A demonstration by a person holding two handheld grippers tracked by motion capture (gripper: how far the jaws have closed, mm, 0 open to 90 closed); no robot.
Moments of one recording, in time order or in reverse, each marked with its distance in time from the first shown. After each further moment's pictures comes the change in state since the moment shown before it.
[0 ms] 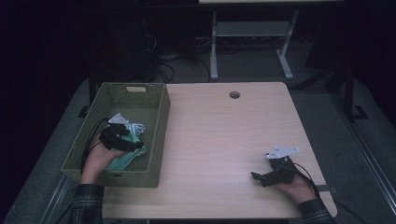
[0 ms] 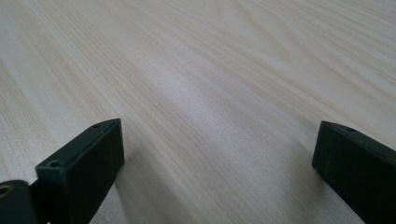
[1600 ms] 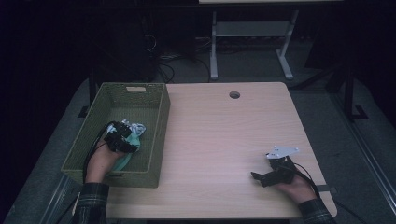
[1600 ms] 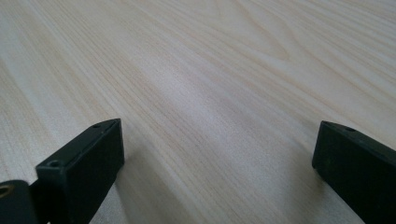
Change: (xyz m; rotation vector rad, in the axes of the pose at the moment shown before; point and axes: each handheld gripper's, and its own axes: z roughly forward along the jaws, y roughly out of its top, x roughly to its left) left arm 0.000 -0.001 0.016 0.265 0.053 -0.063; right arm 0.000 0.000 0.000 0.000 0.000 0.000
